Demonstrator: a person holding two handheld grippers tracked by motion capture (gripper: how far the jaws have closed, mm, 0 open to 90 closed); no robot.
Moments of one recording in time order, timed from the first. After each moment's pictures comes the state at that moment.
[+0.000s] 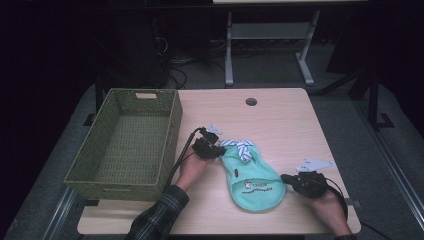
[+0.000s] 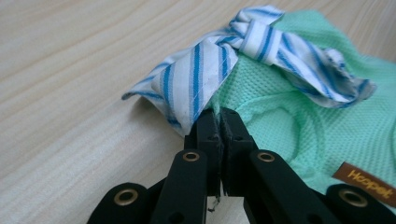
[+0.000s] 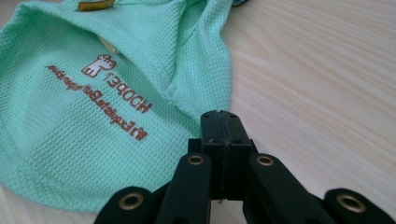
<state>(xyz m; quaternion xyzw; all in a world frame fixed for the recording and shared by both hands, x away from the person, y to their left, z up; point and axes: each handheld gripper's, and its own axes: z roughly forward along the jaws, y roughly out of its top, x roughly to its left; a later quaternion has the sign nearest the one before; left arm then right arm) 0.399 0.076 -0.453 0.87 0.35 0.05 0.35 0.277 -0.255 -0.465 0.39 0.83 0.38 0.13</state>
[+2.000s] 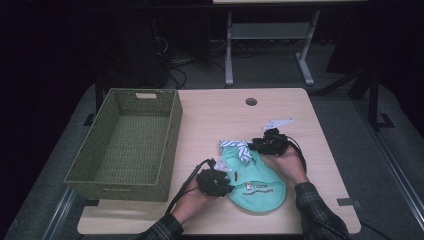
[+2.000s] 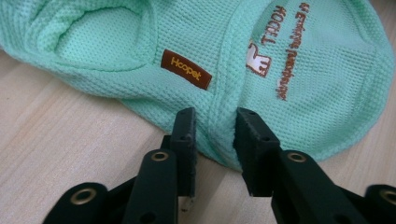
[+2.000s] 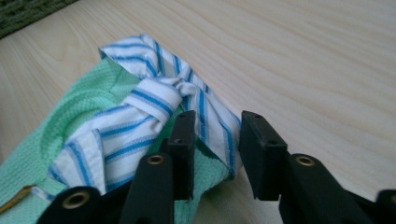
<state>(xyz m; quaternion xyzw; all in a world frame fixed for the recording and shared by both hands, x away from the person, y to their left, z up) 0.299 0.063 -0.457 0.91 0.26 0.02 0.32 0.411 -0.182 -0.461 0.37 0.83 0.40 0.09</state>
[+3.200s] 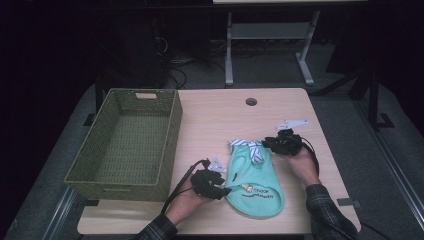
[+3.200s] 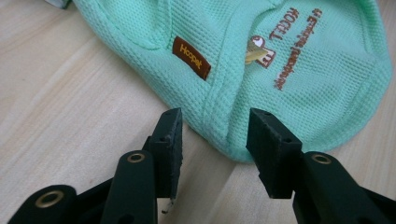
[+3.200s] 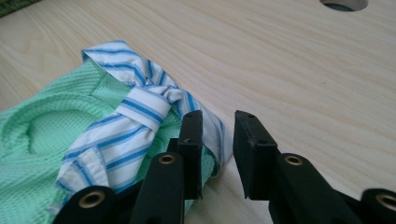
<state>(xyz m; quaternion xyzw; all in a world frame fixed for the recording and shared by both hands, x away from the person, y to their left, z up) 0.295 0.078 -0.450 0.91 0.25 0.02 0.33 0.404 -0.222 -0.456 0.39 0.82 0.40 0.13</state>
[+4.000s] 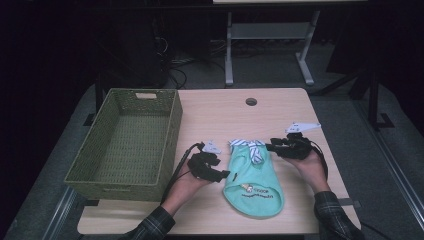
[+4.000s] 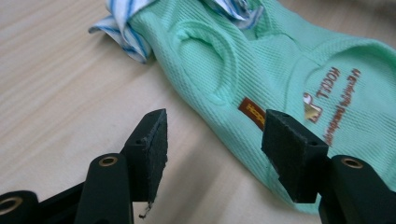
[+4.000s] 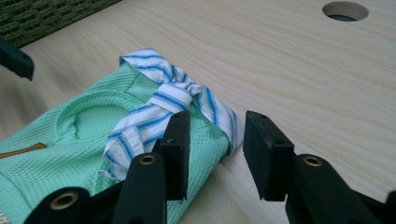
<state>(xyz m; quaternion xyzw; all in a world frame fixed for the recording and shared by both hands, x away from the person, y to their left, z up) 0.337 0.085 -0.433 0.89 0.29 0.05 0.36 0.385 -0.240 -0.447 0.38 0.81 0.44 0.12</state>
